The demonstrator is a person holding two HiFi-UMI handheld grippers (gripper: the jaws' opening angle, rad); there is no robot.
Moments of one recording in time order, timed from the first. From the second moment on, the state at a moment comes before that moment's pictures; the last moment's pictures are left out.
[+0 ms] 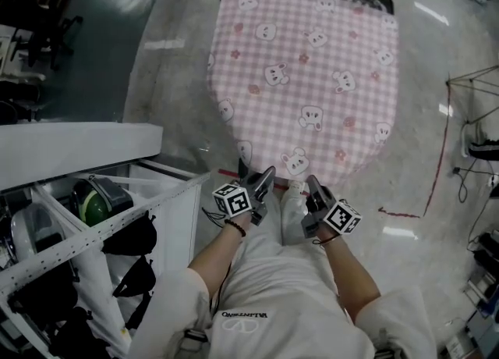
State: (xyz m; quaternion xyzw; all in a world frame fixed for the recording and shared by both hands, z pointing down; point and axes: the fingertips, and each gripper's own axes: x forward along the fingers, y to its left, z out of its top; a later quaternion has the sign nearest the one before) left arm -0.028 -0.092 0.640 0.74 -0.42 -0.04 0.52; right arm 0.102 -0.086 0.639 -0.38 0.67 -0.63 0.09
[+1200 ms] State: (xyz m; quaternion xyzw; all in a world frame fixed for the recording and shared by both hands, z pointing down) left arm -0.032 -0.111 0.531 0.80 -0.38 -0.06 0.47; right arm 0.095 -0.101 0.533 -0.40 0.72 -0.55 0.14
